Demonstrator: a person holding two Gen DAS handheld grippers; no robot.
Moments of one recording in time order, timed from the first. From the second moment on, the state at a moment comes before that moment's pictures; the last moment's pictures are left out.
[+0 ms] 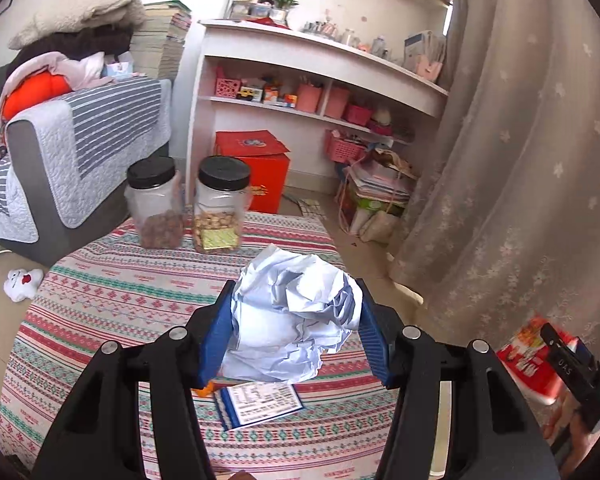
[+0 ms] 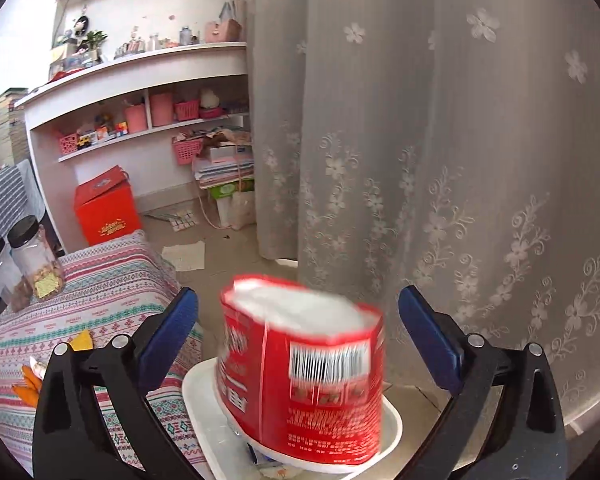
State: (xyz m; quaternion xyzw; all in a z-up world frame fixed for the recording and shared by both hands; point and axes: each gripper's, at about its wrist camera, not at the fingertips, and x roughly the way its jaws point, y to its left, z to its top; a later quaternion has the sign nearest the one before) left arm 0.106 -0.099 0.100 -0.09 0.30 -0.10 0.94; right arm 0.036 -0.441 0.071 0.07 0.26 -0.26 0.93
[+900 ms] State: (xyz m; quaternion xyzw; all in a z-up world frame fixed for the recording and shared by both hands) left arm 0.087 -0.375 0.056 0.00 0.39 -0.28 0.88; right arm -0.039 -0.559 0.083 0.21 0.18 -0.42 0.86
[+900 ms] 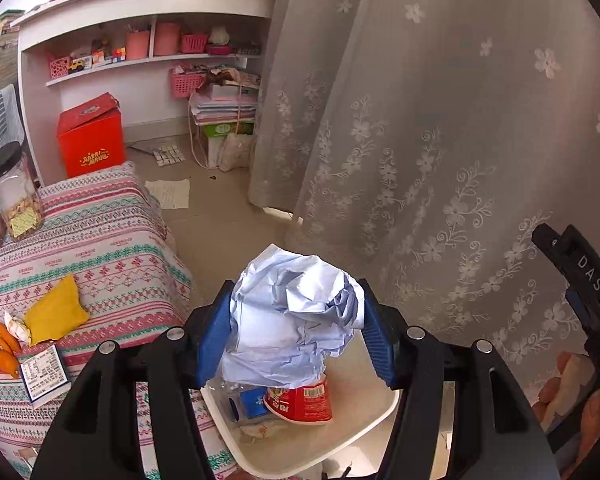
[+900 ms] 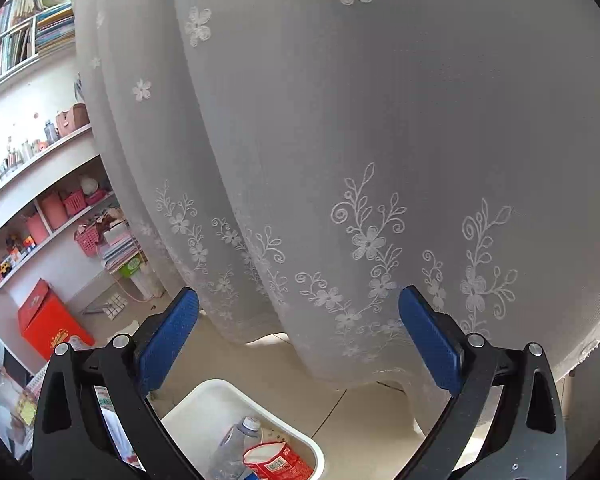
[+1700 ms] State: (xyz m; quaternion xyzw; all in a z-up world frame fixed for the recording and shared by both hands) left arm 0.083 -0.248 0.100 0.04 0.28 -0.08 0.96; right arm 0.018 -0.428 0.093 0.10 0.19 -0.35 0.91
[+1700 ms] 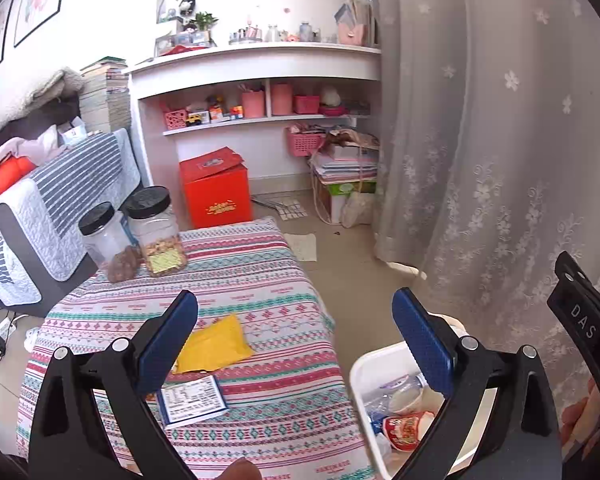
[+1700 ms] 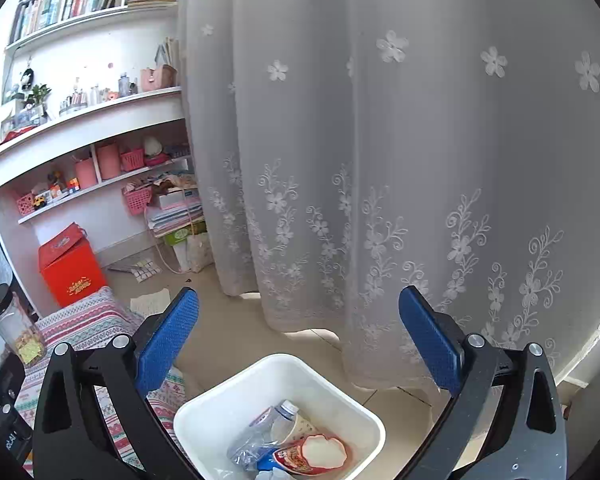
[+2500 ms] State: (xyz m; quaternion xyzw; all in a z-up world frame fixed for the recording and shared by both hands) left arm 0.090 -0.073 0.089 -0.01 0.30 0.06 0.95; right arm 0.072 -0.250 0.091 -0.03 0.20 -0.21 0.96
